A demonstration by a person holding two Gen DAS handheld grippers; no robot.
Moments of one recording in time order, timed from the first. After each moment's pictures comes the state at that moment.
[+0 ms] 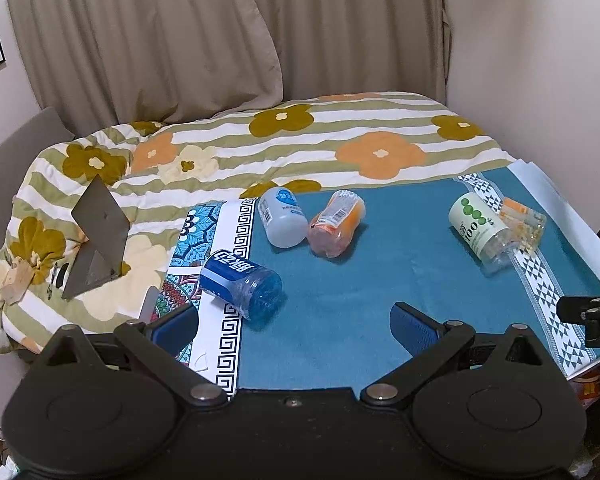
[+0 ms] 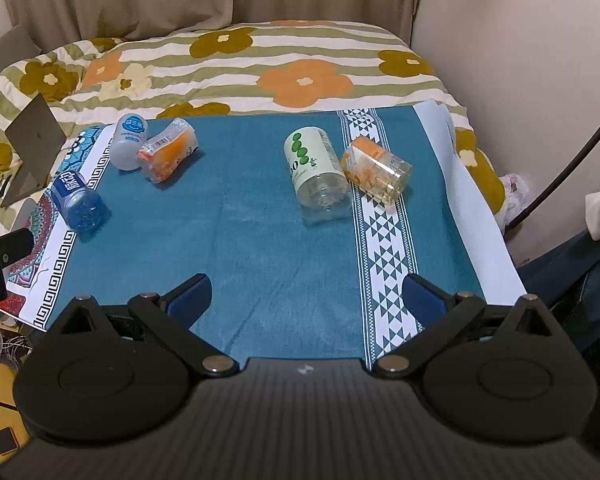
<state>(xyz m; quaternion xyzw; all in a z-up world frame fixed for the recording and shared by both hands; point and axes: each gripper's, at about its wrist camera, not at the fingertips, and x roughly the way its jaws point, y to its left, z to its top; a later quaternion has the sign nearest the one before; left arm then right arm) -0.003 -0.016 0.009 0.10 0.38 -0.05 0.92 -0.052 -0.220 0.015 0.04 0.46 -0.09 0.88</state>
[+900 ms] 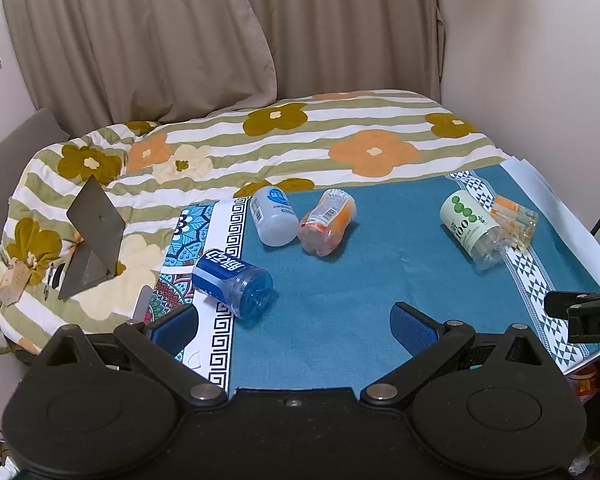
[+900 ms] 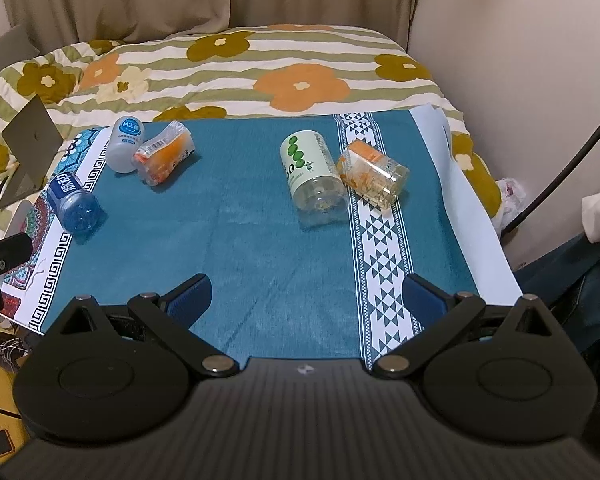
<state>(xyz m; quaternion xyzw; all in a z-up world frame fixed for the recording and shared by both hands) -0.006 -0.023 0.010 0.11 0.38 -0.06 0.92 -0.053 -0.221 0.014 0.04 0.45 -0.09 0.89</state>
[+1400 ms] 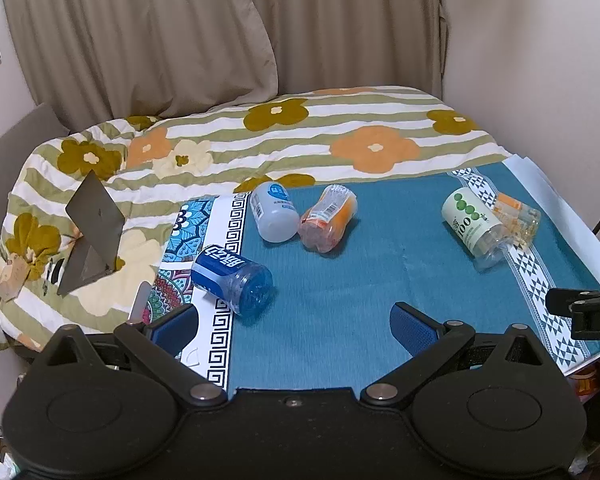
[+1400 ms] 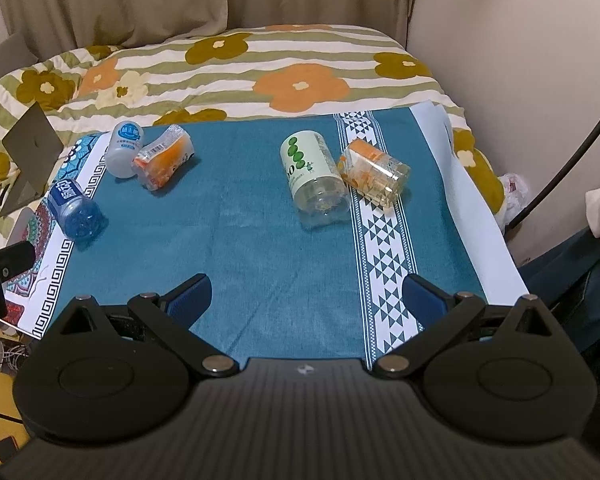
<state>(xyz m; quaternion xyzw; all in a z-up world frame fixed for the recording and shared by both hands) -0.002 -0.021 0.009 0.10 0.39 -0.06 0.91 -0.051 -0.221 0.013 0.05 0.45 -0.09 0.89</state>
